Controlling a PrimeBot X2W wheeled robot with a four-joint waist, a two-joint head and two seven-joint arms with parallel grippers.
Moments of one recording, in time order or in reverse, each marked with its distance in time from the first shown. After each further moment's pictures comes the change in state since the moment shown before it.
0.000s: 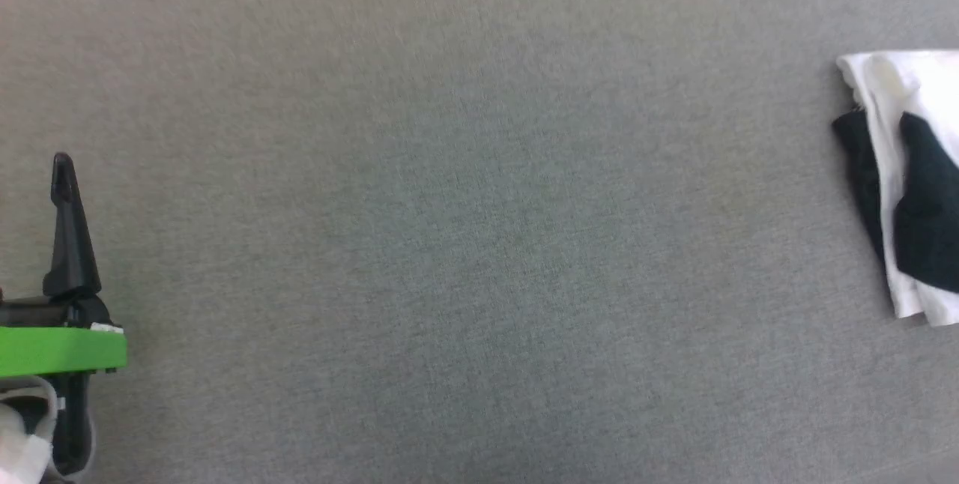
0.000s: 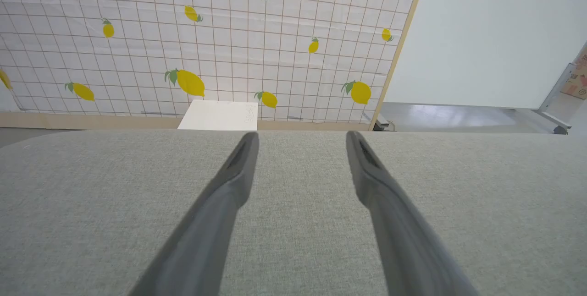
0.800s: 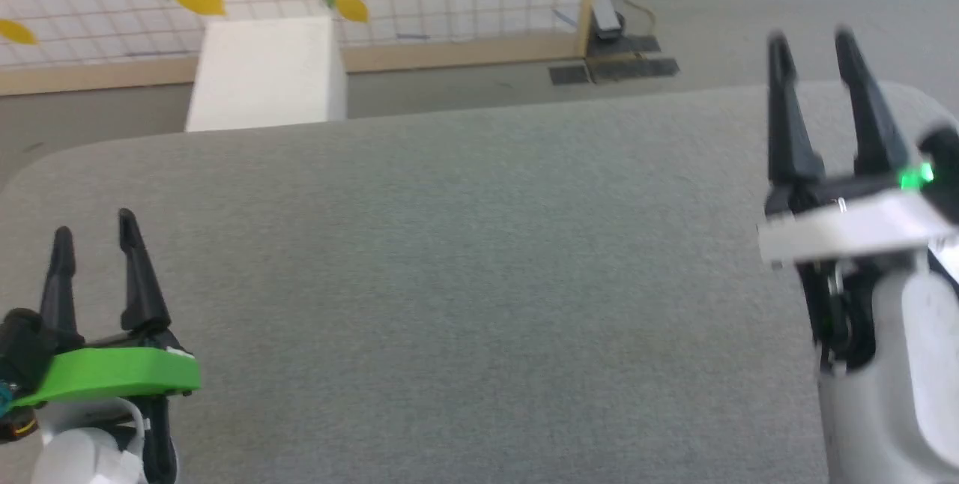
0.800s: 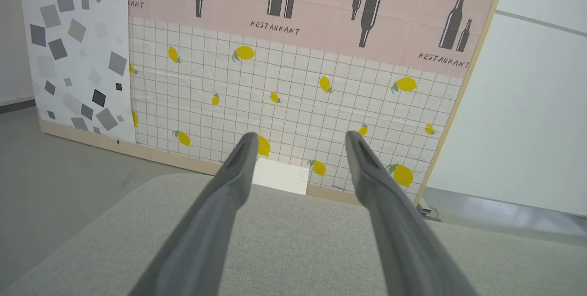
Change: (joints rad) left arm 0.024 -0.171 -0.020 0.100 0.060 0.097 -0.021; right arm 0.260 0.408 0.190 0.004 0.160 0.000 -0.674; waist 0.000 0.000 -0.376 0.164
